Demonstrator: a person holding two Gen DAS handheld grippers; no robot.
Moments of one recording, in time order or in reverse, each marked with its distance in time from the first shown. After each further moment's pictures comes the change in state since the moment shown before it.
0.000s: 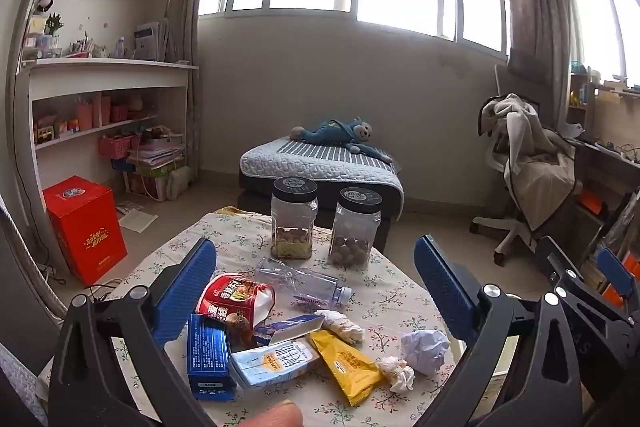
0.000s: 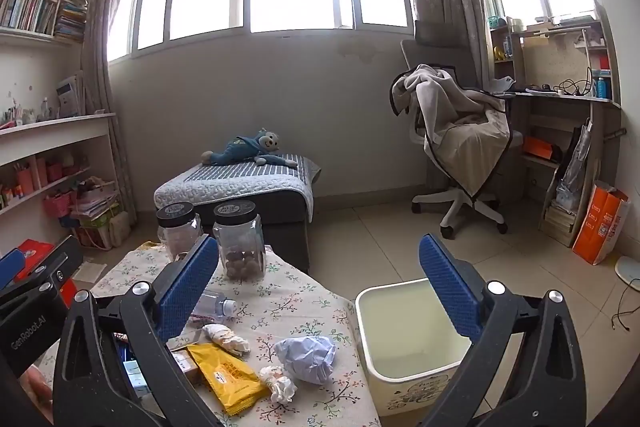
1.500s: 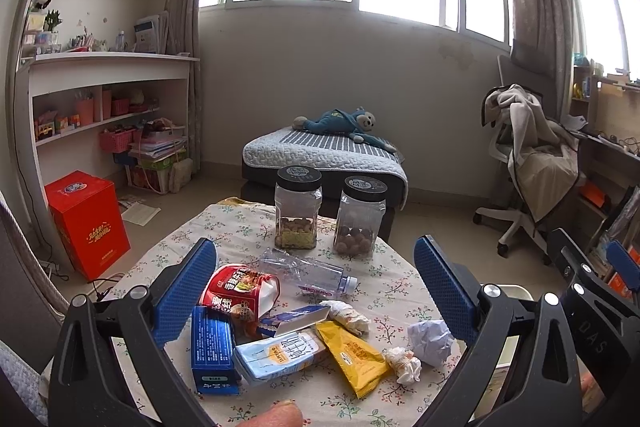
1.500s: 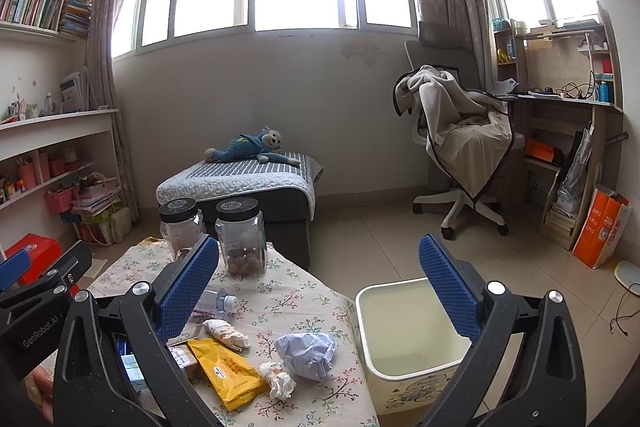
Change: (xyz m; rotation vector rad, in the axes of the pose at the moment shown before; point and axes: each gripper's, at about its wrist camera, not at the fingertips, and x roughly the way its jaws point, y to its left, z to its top) left arm 0.008 0.002 -0.004 0.009 0.036 0.014; right arm 0.000 0.005 -0.012 -0.026 0.027 0.005
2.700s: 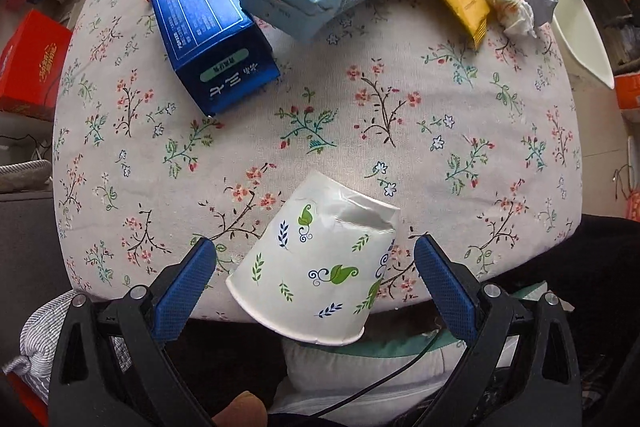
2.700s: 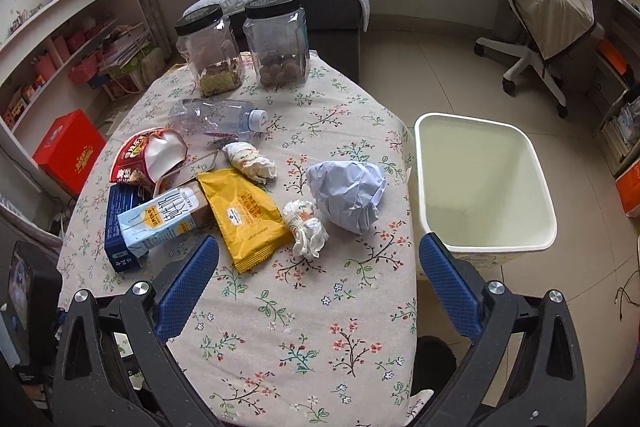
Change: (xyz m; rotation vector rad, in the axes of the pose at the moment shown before) left arm 0.085 0.067 -0.175 0.264 1.221 -0.031; right arm 0.086 0.016 -0.069 -0.158 0.700 0.139
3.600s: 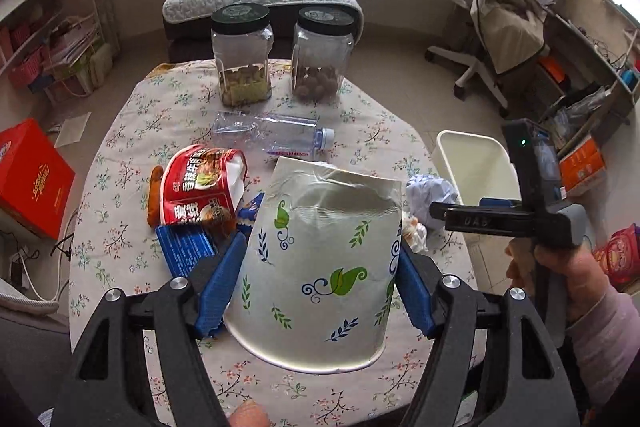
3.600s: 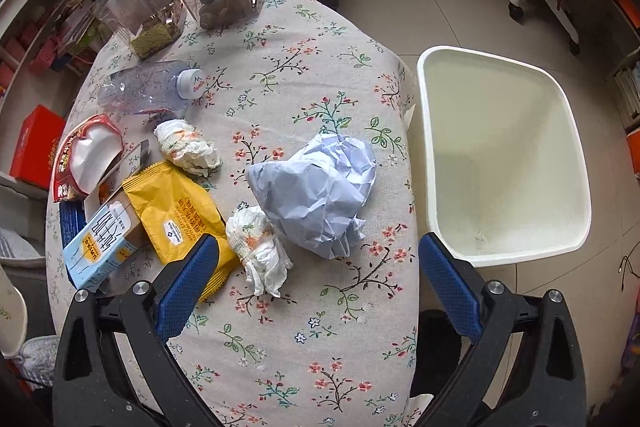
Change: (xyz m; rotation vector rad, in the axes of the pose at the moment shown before) left arm -0.146 -0.012 0.087 0.033 -0.596 -0.178; right arm 0.110 -0.031 0.040 0.133 0.285 0.044
